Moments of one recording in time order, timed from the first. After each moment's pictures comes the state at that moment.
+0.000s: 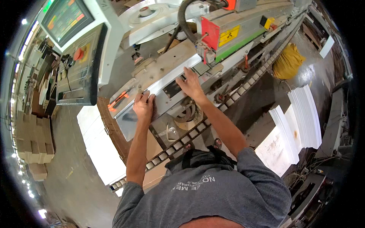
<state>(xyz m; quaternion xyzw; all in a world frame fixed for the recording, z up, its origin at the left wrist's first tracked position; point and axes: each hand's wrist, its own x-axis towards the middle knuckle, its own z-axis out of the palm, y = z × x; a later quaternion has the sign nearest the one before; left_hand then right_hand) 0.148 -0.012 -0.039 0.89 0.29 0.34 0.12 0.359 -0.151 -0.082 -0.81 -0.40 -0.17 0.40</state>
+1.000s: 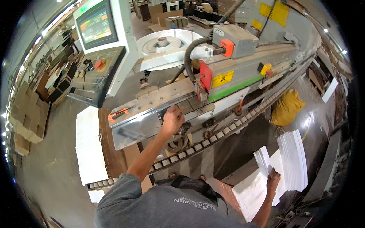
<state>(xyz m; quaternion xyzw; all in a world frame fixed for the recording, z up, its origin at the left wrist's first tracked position) 0.261 -0.118 -0.010 0.89 0.16 0.34 0.23 0.396 -0.792 -0.123 -0.97 -0.20 -0.07 0.12</state>
